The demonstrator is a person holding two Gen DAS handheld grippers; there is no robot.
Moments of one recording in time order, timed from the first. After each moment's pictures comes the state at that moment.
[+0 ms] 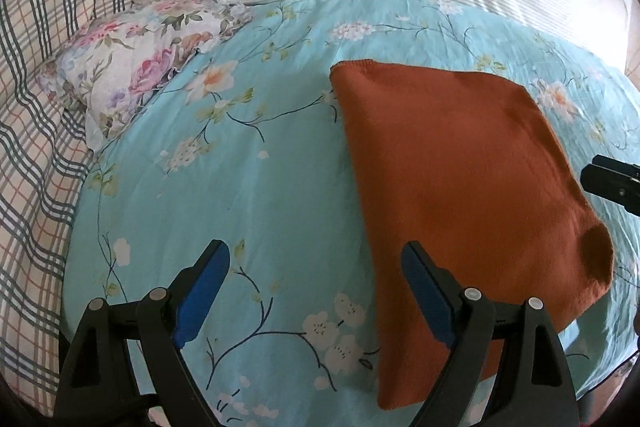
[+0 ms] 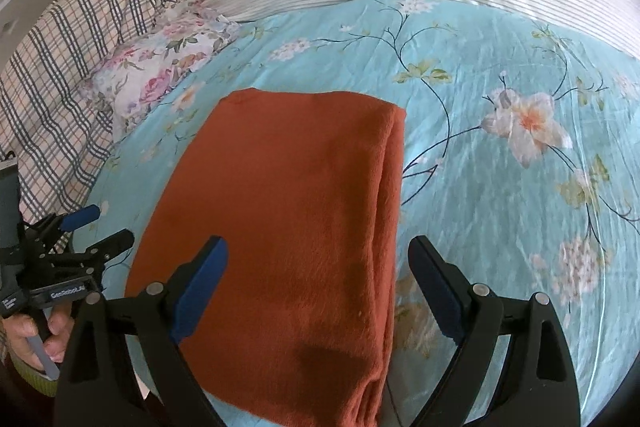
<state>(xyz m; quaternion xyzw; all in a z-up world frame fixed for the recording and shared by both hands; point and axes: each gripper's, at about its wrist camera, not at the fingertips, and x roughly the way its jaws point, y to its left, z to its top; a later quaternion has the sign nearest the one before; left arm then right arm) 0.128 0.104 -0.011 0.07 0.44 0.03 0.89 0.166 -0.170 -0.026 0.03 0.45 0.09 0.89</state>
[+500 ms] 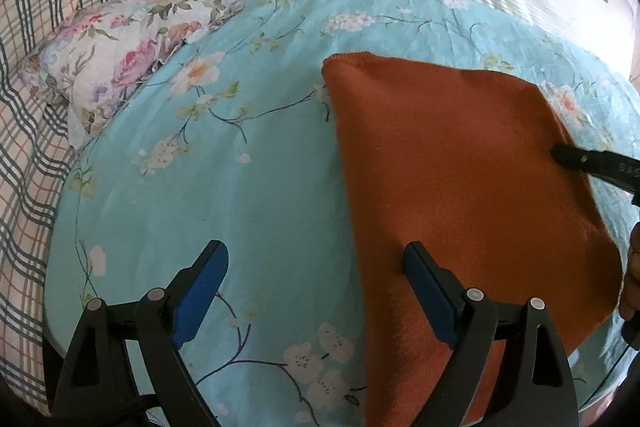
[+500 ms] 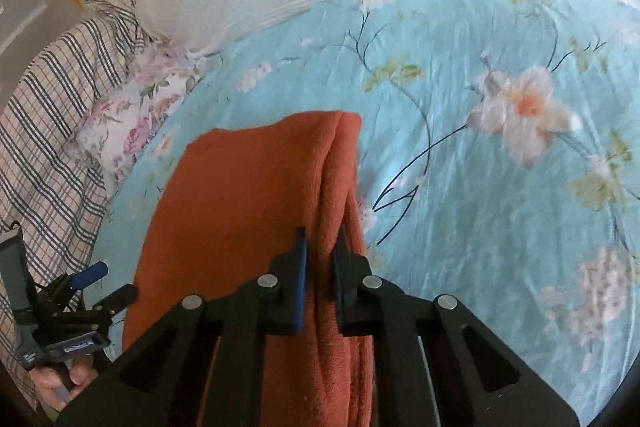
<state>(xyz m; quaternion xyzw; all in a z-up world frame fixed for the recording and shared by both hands) 0.155 0.100 -0.025 0.05 0.45 0.02 0.89 0.196 -0.202 -0.042 0.11 0.44 0.07 0.89</state>
